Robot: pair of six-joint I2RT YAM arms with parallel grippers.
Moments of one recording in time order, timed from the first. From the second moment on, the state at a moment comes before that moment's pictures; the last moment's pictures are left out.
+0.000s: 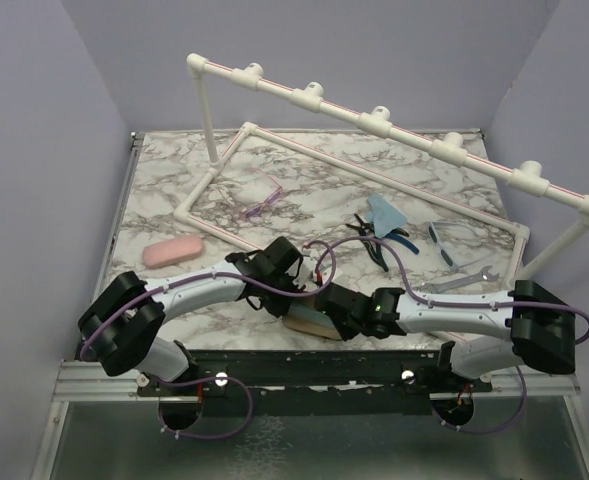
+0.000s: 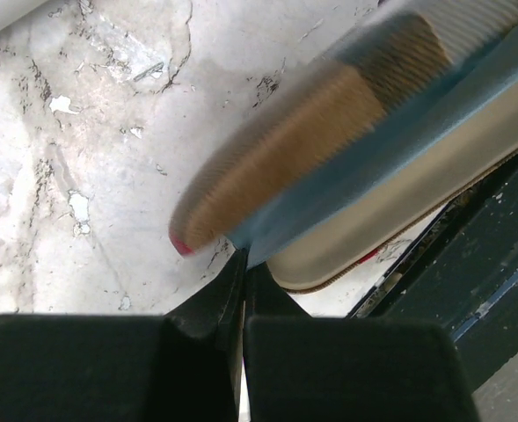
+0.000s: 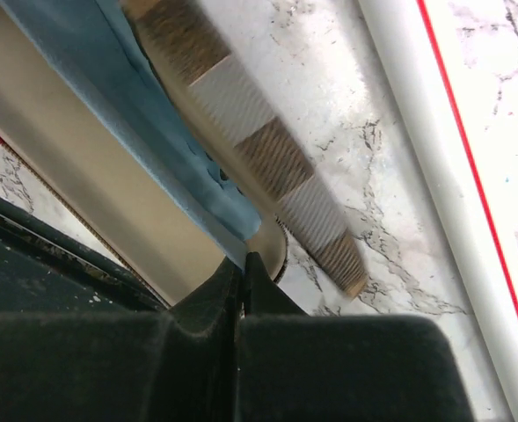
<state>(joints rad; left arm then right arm) -0.88 1.43 0.80 -0.49 0.26 0.02 1.20 1.36 0.73 -0.51 0.31 0.51</state>
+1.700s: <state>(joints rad) -1.11 1.41 0.76 -0.35 0.35 0.29 0.96 1.00 0.62 -0.50 0.22 0.66</state>
